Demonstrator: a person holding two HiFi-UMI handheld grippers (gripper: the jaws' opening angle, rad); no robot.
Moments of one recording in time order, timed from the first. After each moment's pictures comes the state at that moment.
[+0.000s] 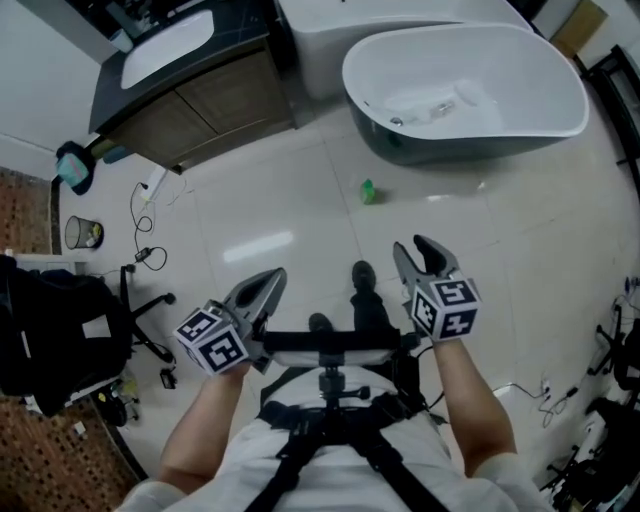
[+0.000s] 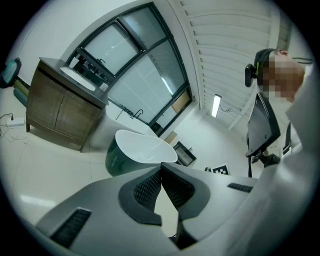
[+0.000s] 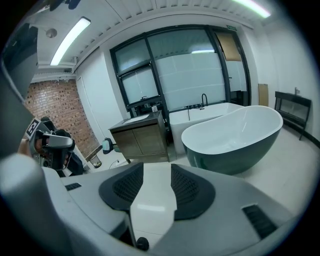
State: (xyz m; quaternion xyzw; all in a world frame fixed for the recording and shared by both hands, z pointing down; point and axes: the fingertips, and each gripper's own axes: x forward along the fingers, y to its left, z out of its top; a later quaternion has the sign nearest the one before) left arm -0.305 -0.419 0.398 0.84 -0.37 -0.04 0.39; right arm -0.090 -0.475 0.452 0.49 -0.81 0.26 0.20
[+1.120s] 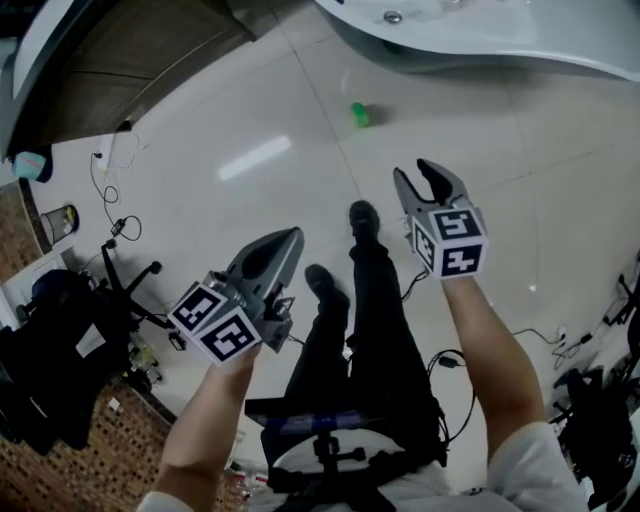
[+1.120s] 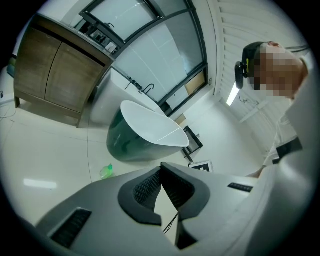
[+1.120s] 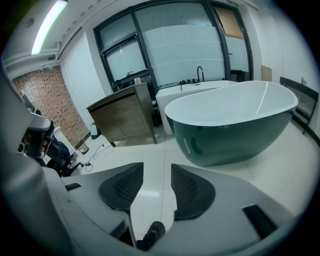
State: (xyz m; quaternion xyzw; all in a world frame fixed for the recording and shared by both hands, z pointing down) left arm -0.202 -0.547 0.567 0.81 -0.34 0.04 0.48; right arm -0.035 -0.613 0.682 0.48 -0.77 0.31 0.28
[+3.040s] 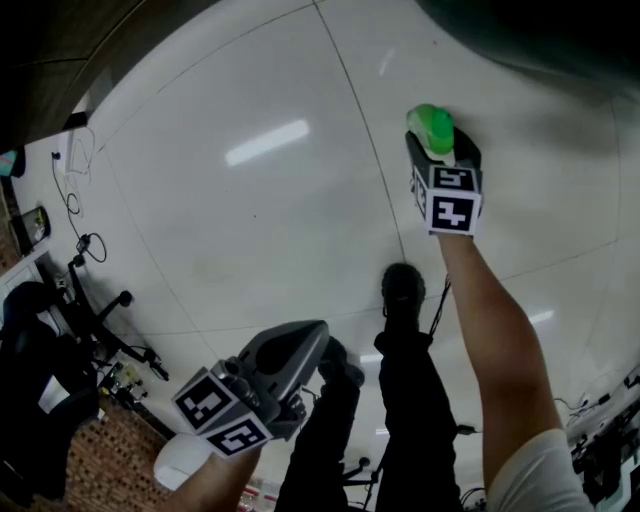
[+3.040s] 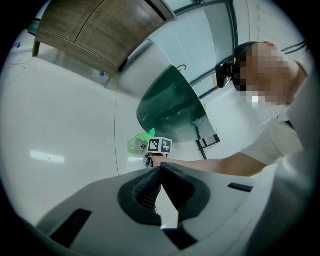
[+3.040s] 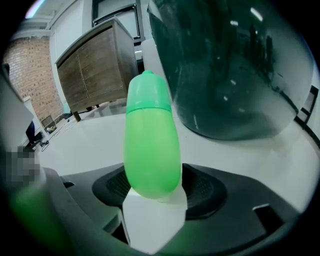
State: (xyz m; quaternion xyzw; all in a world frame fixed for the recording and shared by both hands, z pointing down) left arm -0.227 -0.535 0.881 0.74 -0.35 0.09 0.57; right arm -0.083 -0.750 1.126 0.53 -0.73 0.28 0.32
